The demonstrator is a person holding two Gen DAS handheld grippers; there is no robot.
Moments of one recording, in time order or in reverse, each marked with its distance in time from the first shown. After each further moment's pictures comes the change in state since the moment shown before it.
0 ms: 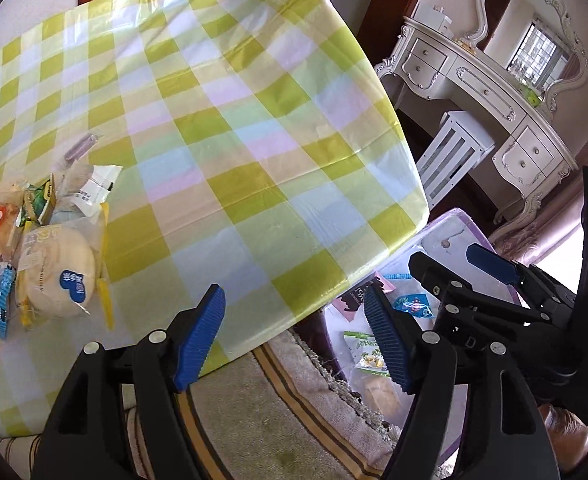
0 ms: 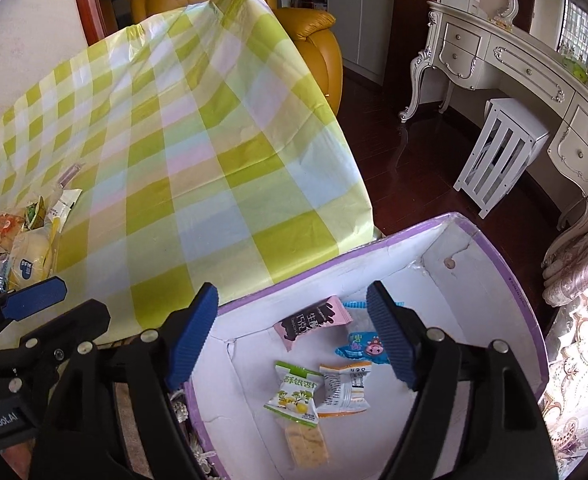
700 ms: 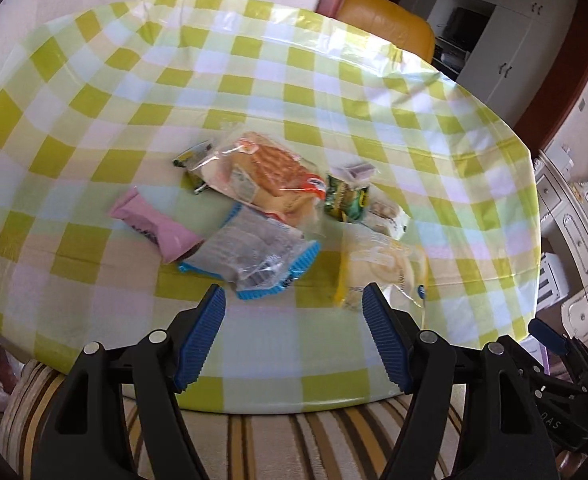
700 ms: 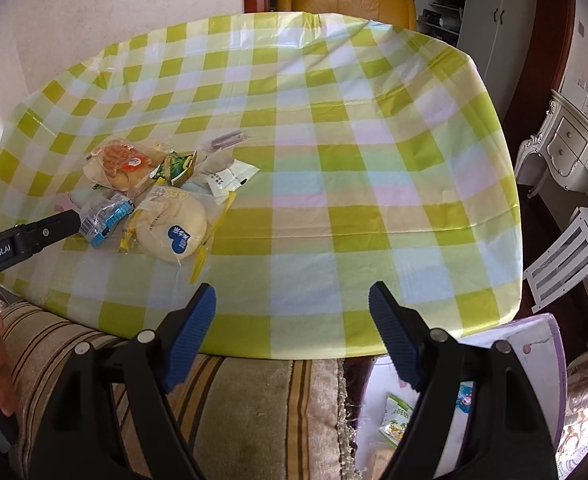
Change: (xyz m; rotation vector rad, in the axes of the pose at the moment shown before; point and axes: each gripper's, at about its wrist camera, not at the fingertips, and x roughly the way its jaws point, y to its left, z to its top) left arm -0.106 0.211 -0.062 -0.488 -0.198 0.270; right arm -0.027 0.157 -0.004 -0.383 -0.036 0.212
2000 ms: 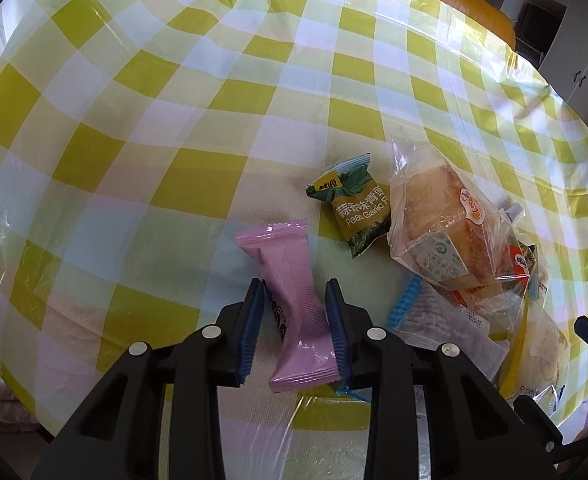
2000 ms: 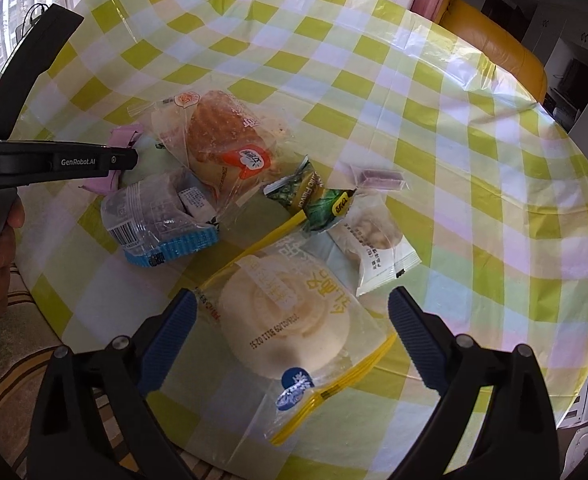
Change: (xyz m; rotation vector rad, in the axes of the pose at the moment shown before) left arm 0.078 0.084 0.056 -0.069 0.068 0.220; right arm 0.090 0.119 0.059 -0.453 0.052 0.127
